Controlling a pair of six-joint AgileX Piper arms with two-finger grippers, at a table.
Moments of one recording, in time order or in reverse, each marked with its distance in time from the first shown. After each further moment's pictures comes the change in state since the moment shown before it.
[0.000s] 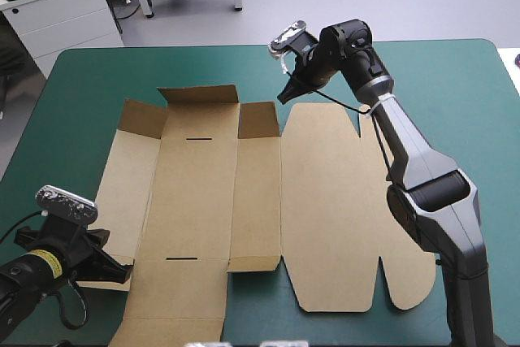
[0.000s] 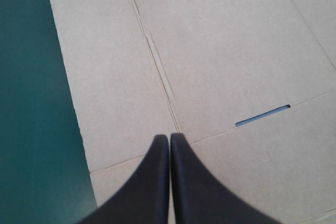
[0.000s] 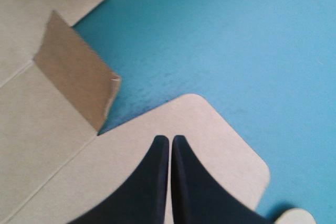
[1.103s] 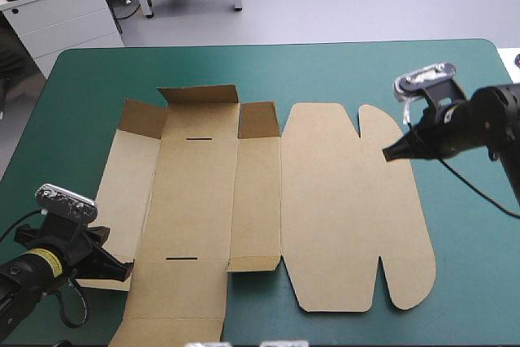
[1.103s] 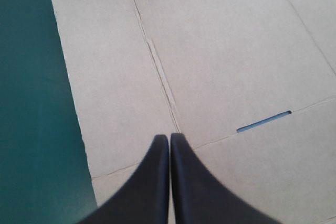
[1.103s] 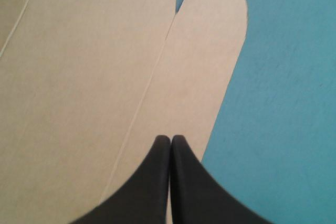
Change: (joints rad) left arm 0.000 0.000 0.000 0.006 -0.016 0.000; right arm -0.247 -0.911 0.970 -0.016 0.001 0.163
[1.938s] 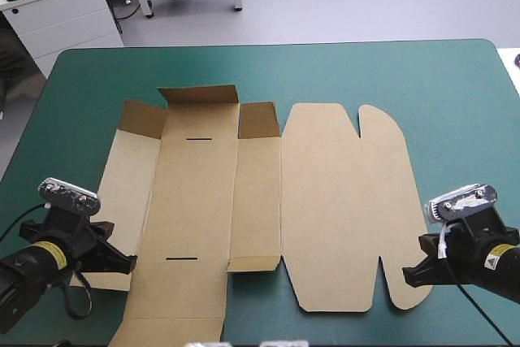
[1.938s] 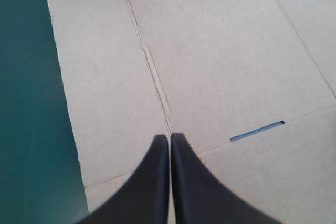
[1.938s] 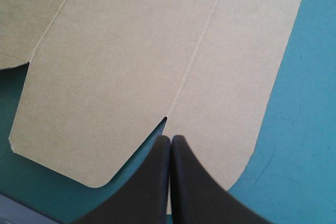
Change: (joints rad) left arm 0.000 0.036 -0.020 -0.010 -0.017 -0.022; right arm -0.001 -0.631 0.565 0.145 -0.063 0.006
